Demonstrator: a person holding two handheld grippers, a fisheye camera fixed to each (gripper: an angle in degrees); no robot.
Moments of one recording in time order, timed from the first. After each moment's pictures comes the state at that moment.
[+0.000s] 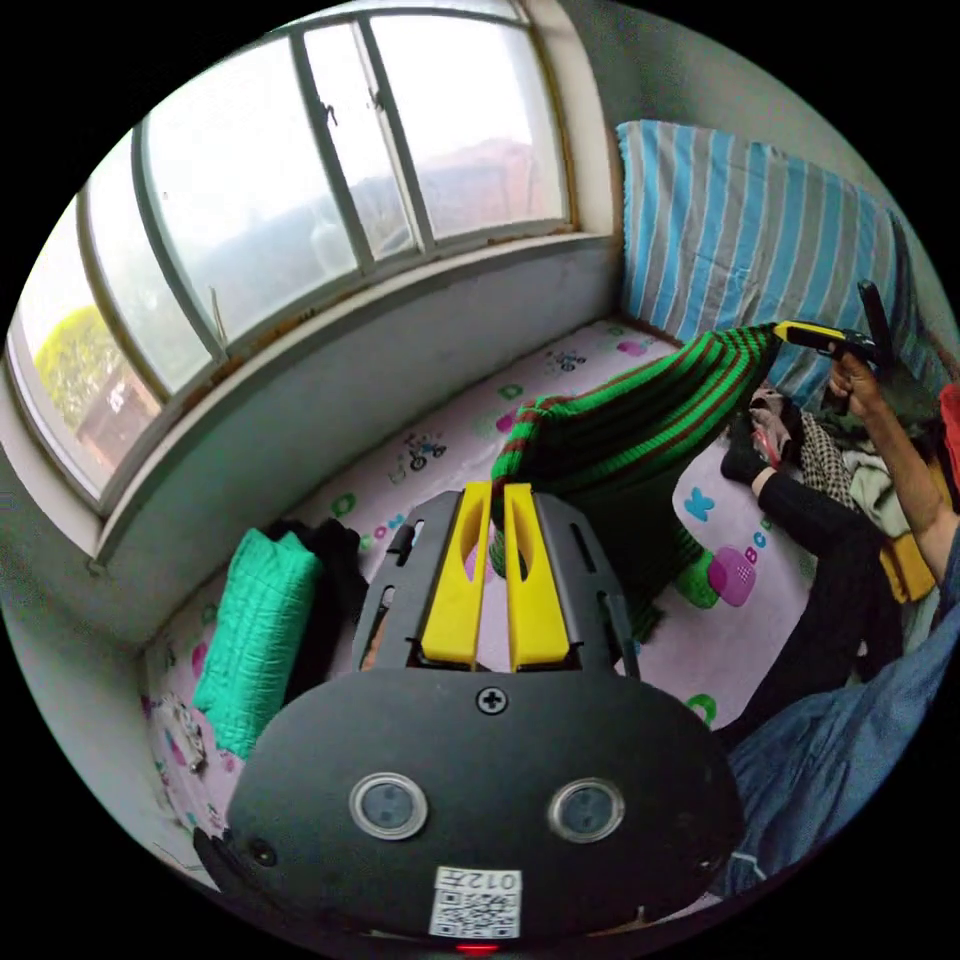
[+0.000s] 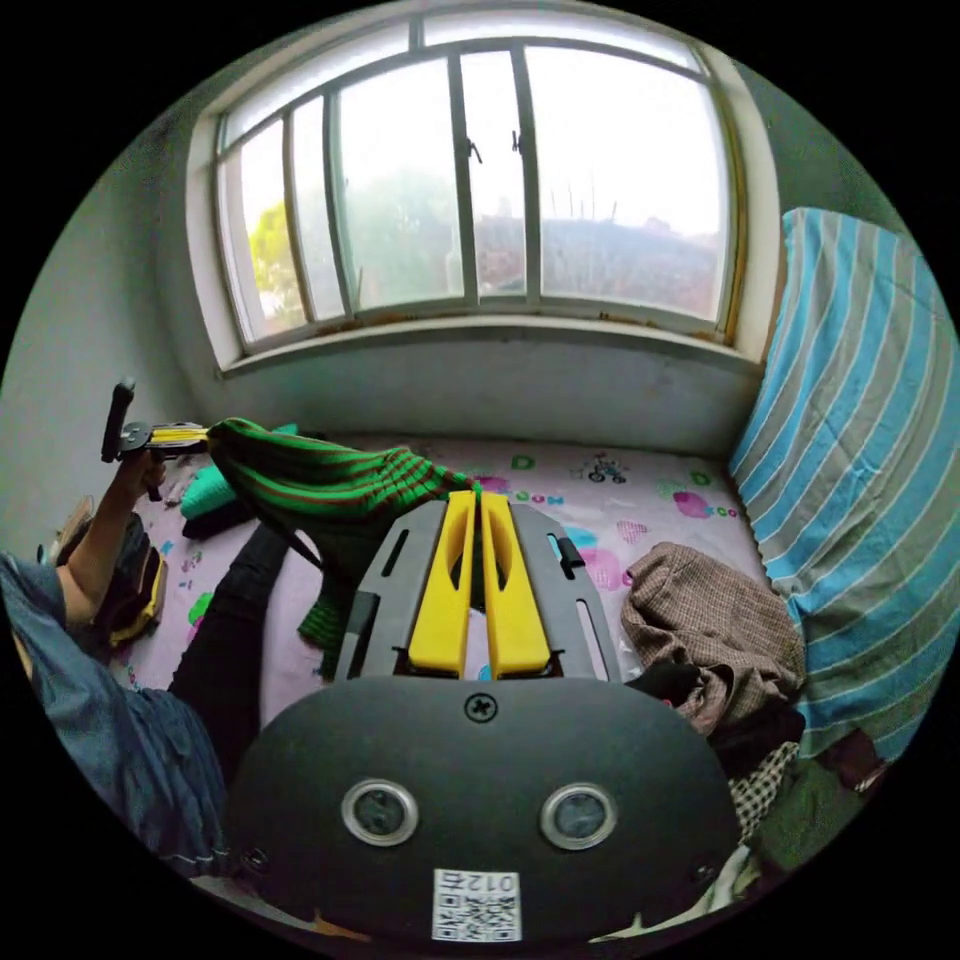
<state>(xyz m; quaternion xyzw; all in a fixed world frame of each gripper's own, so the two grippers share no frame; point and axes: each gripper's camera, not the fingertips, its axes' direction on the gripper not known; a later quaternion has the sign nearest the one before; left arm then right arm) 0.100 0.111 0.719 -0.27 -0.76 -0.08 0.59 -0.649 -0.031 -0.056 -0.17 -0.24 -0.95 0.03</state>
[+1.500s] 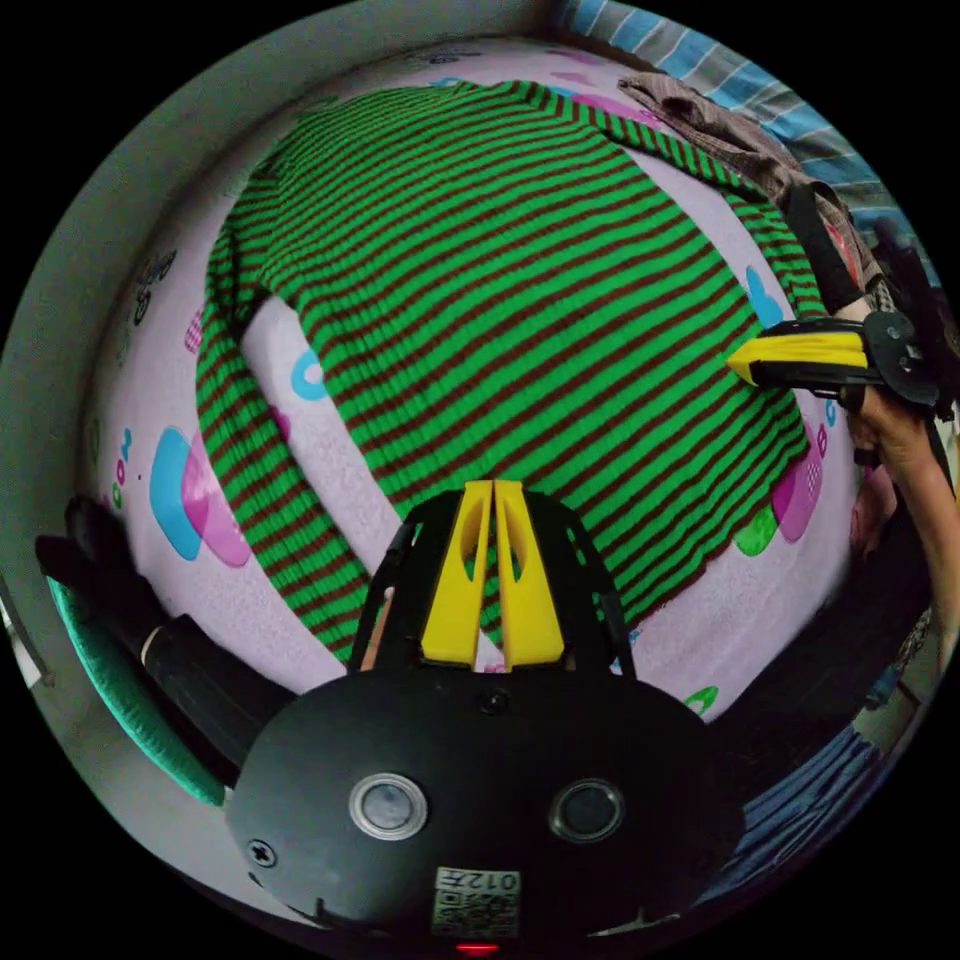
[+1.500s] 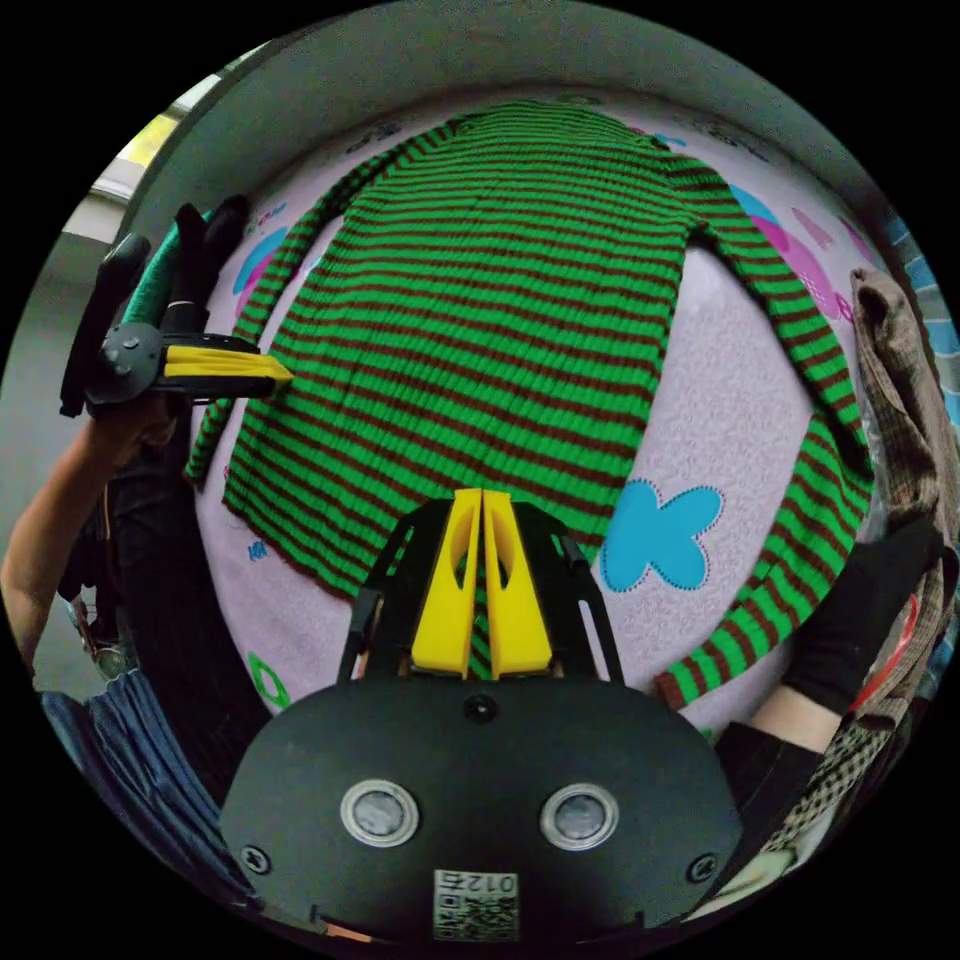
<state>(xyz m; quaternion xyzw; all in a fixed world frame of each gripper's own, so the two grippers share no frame) -0.411 0.286 0.744 -0.51 -0.57 -0.34 0.55 -0.444 0.076 0.396 -0.25 0.18 -0.95 0.01</state>
